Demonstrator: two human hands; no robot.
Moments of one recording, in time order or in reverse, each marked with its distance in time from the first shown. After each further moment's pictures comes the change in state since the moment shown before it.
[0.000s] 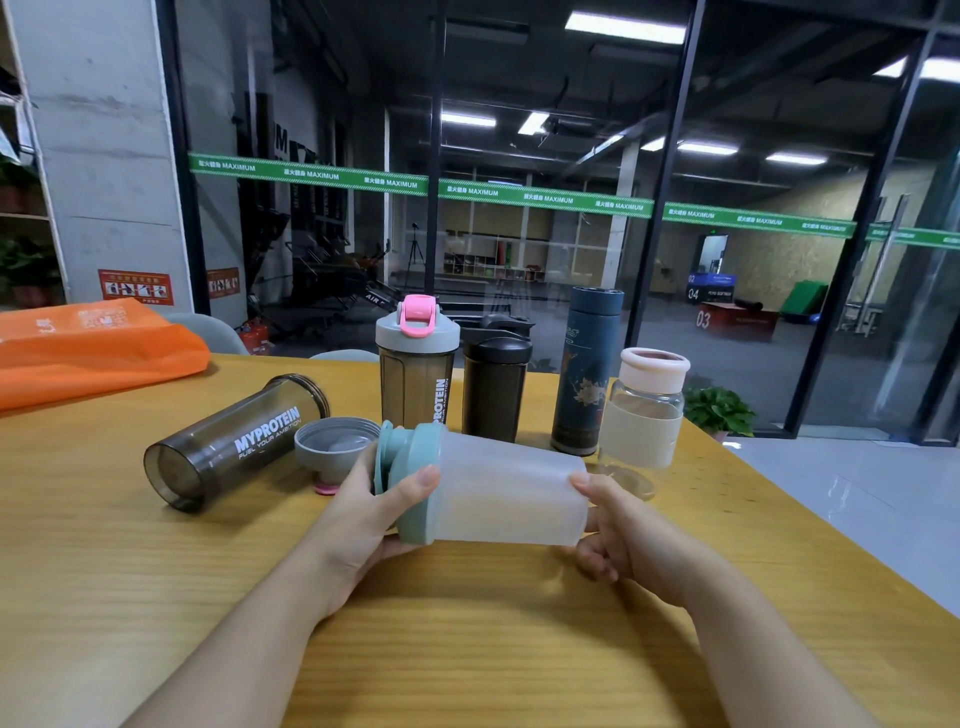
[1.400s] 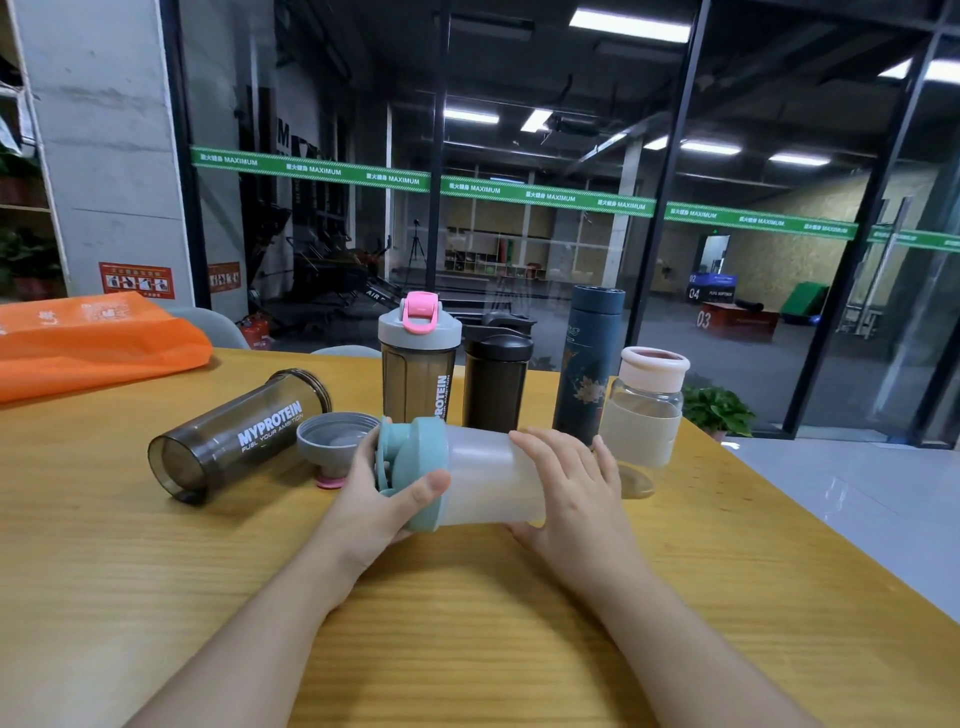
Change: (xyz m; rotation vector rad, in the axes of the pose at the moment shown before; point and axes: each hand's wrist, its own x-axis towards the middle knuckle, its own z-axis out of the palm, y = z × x) left_hand 0.004 -0.006 0.000 0.119 0.058 0.083; right_hand 0.024 0.015 0.038 -1.154 0.678 -0.783
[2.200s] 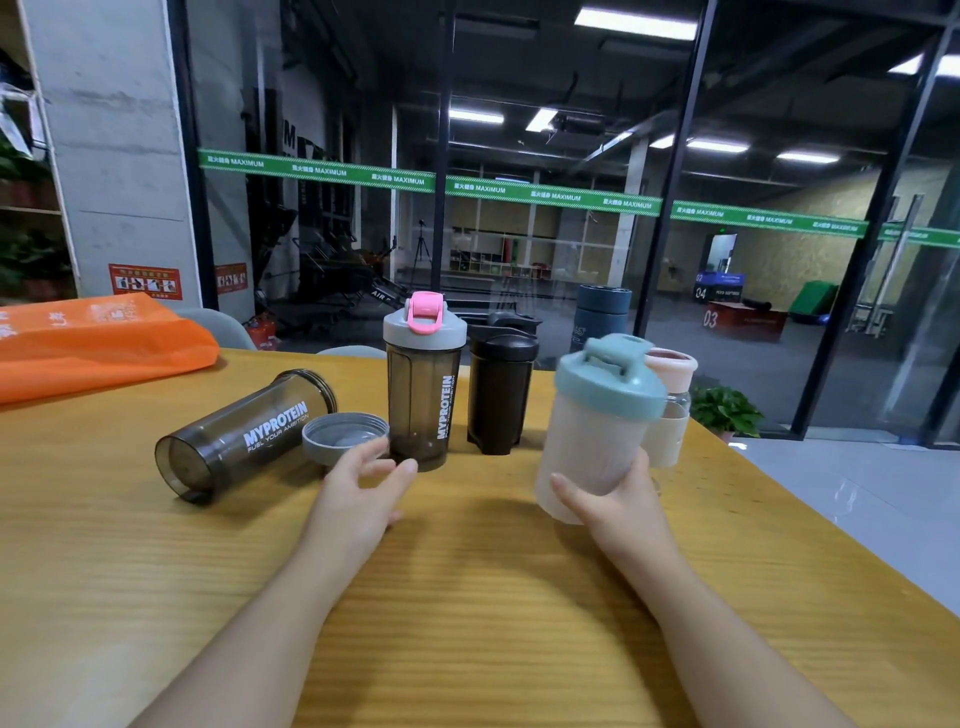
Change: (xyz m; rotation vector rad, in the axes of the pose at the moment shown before) left_hand 0.007 -0.003 -0.005 0.197 0.342 -0.021; right_hand 0.002 0.022 -0.014 0.819 -0.005 0.703
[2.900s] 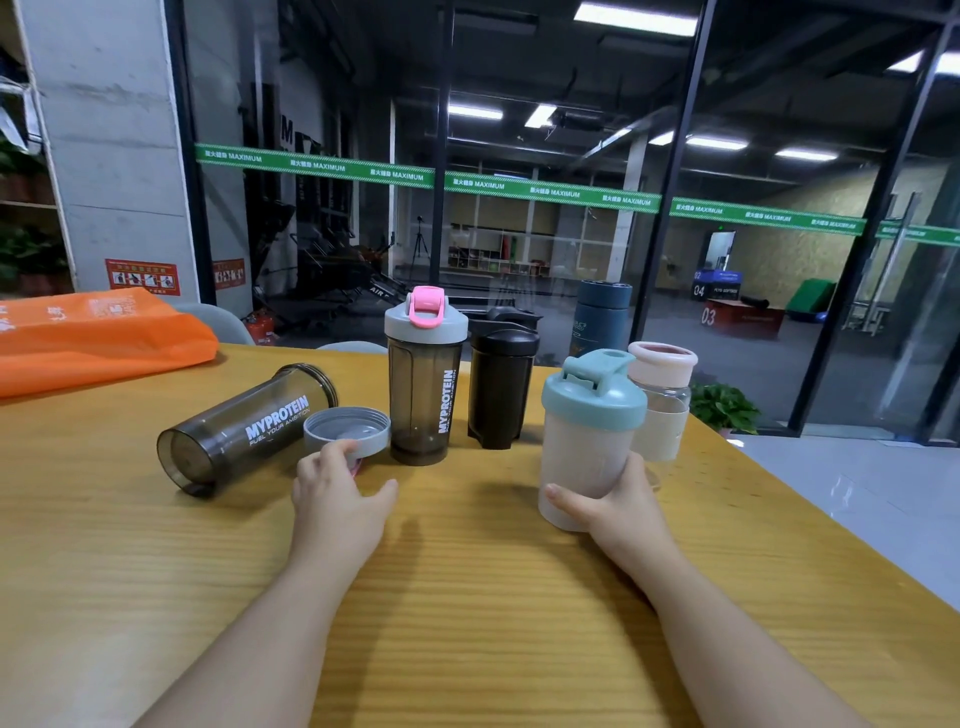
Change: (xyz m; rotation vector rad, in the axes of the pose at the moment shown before) left_hand 0.009 -0.016 -0.005 0.548 0.221 0.086; right_hand -0.002 0.006 -0.001 -0.047 -0.029 0.116
